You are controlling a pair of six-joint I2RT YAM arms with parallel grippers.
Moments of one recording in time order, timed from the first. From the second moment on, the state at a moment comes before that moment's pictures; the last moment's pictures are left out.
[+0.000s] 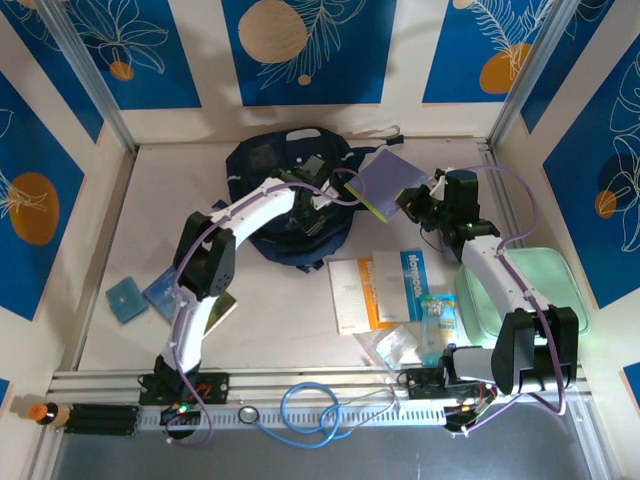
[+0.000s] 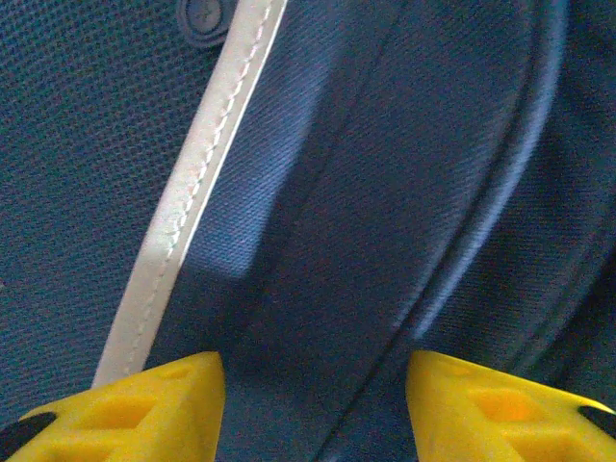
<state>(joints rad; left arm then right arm) -0.63 2.20 1.91 -0.96 -0.16 0.24 0.08 1.28 0.90 -0.18 -0.44 0.86</state>
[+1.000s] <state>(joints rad) -0.58 1.97 1.85 -0.81 -0.20 0.14 0.09 1.17 0.82 -0.29 -0.29 0.89</state>
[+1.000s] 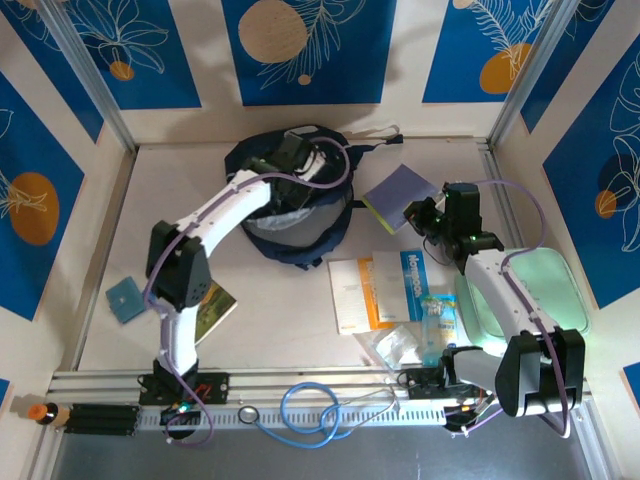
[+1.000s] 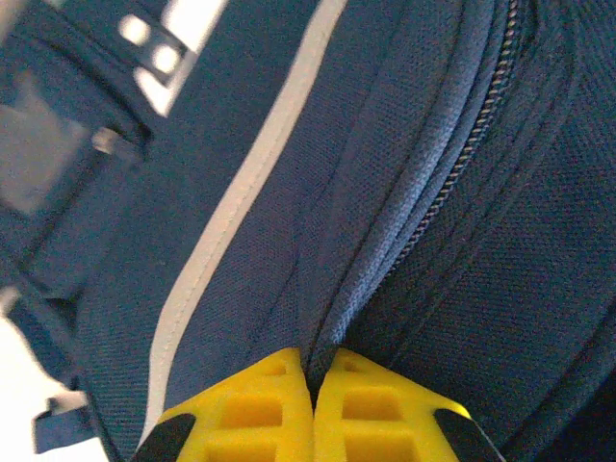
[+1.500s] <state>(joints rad) -0.56 1.87 1.86 -0.74 -0.12 0.01 0.30 1.10 0.77 -0.21 -0.25 1.00</state>
